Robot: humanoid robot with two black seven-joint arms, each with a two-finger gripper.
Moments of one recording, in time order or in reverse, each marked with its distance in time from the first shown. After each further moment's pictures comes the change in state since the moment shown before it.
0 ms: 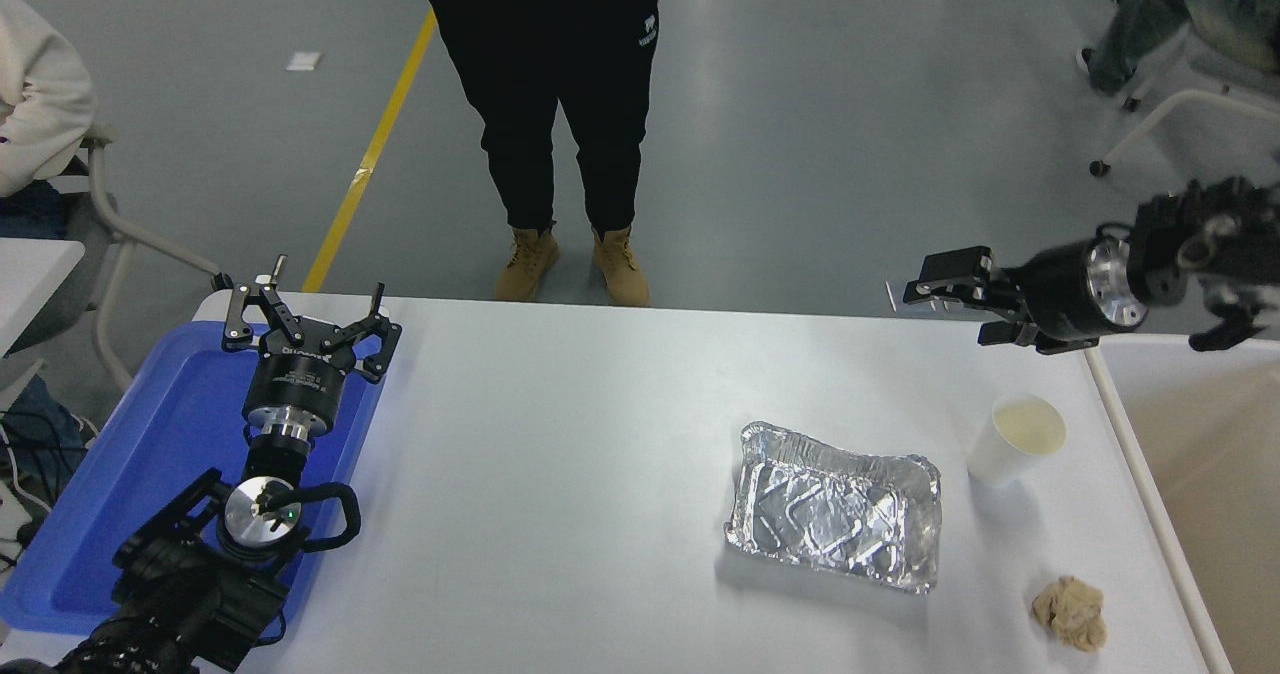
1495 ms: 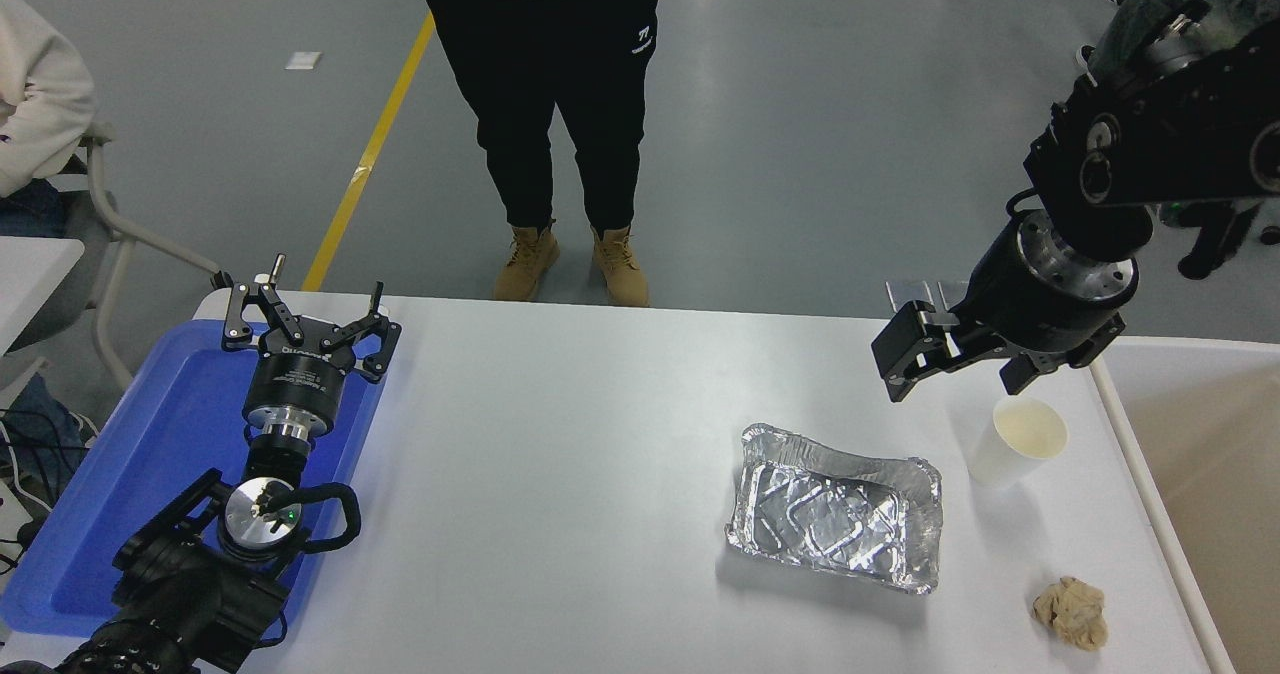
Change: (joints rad) left arm 0.000 0.000 0.000 0.000 -0.004 0.001 -0.001; right arm 0.490 0.441 -0.361 0.271 0.267 0.279 -0.003
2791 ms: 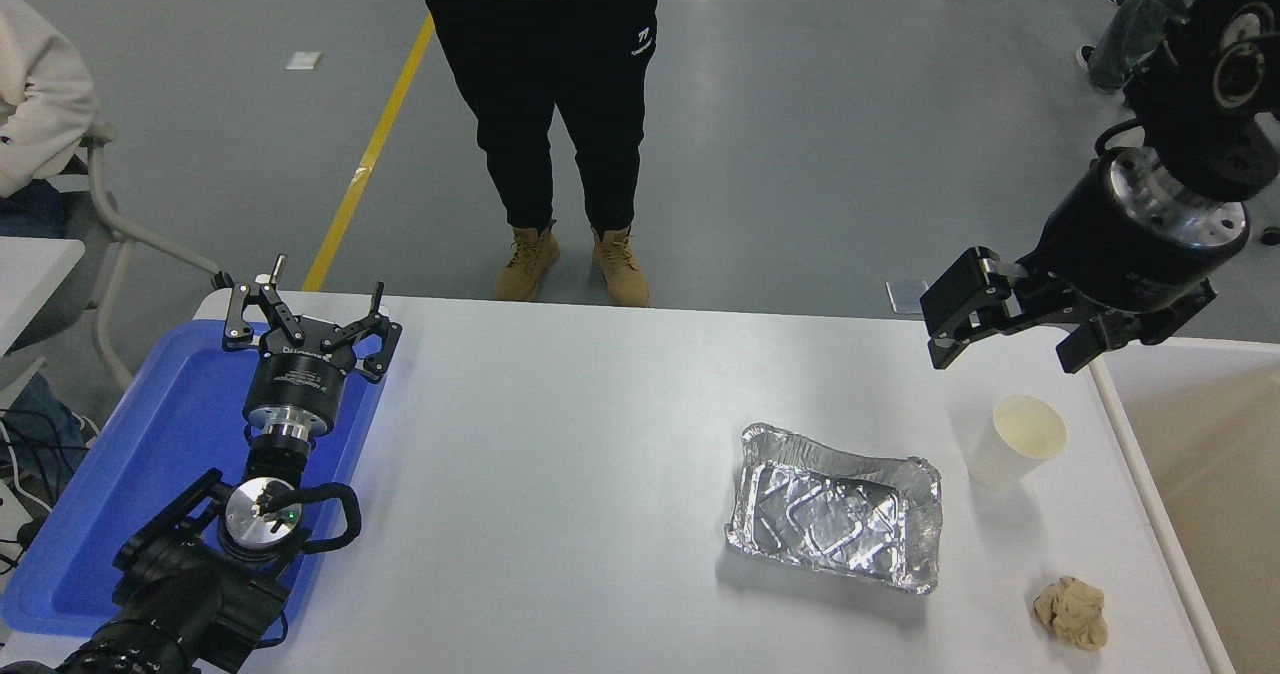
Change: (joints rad) left arm 0.000 -0.001 0.000 0.000 0.000 0.000 0.000; right arm 0.142 -0.109 -0.047 0.034 -0.015 0.097 -0.001
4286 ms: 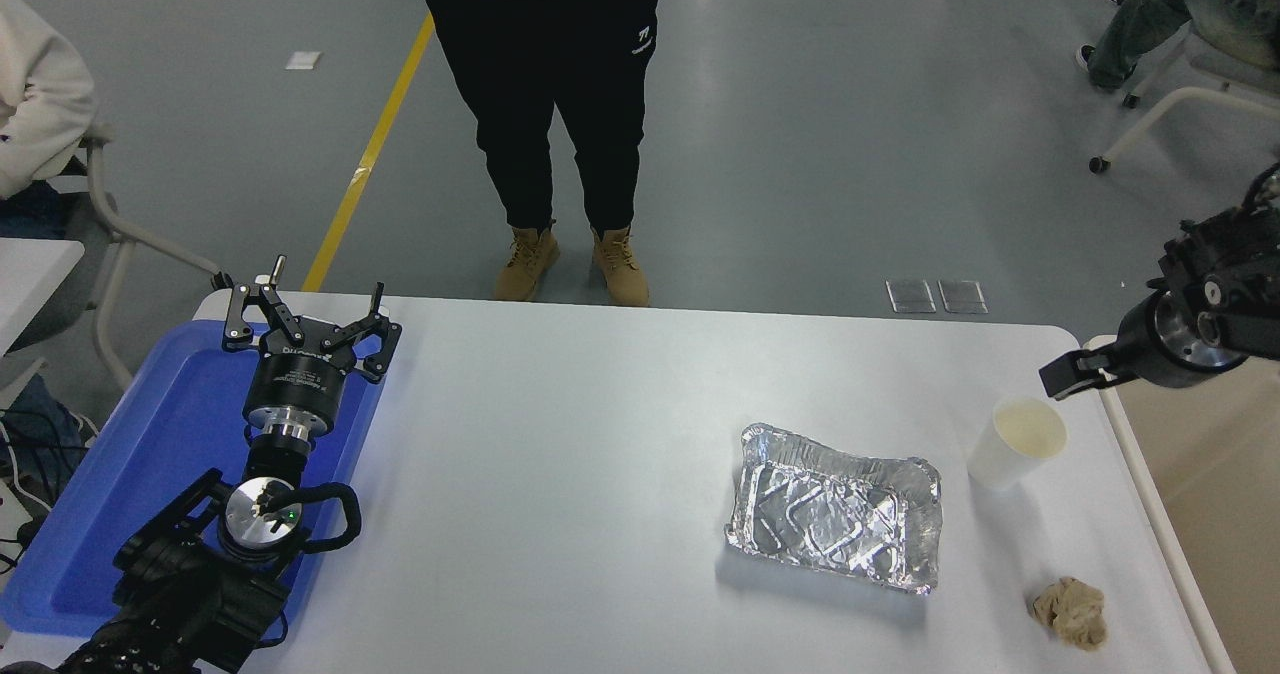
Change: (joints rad) left arm 0.000 0.000 0.000 0.000 0.000 0.000 0.000; right arm -0.962 -0.213 0.297 -0.693 -0.606 -0.397 0.006
